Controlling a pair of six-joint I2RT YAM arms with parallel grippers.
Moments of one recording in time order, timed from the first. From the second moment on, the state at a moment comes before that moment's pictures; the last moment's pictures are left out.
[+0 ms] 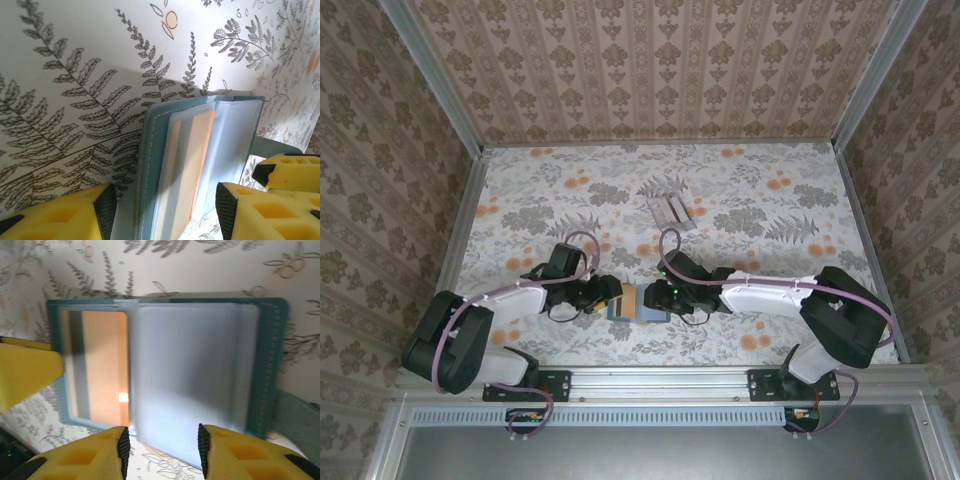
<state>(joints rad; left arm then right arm) -0.49 1.34 0.45 -0.13 0.58 -0.80 0.88 1.54 0.76 -0.20 -0.14 1.02</state>
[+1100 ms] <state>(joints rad) -0.51 1.36 0.45 -0.16 0.55 -0.77 0.90 1.60 0.79 -0.23 -0.13 1.02</state>
